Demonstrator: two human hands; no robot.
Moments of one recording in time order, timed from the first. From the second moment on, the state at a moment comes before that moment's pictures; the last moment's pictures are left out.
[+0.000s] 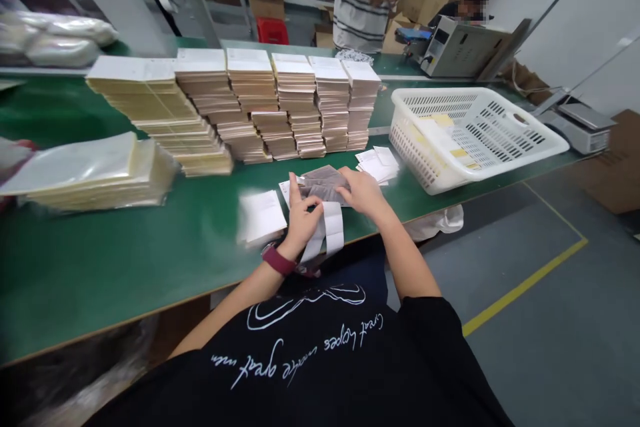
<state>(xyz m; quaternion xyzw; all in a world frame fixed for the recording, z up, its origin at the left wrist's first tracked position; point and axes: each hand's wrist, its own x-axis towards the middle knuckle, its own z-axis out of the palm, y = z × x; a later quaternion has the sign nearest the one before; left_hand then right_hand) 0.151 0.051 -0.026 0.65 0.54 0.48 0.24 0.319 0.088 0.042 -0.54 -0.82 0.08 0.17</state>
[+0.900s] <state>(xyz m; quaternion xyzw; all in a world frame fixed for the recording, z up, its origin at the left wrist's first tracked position) 0.162 0.093 -0.027 0.54 0.57 0.51 0.35 0.356 0.114 0.036 -0.43 -0.84 0.25 0.22</state>
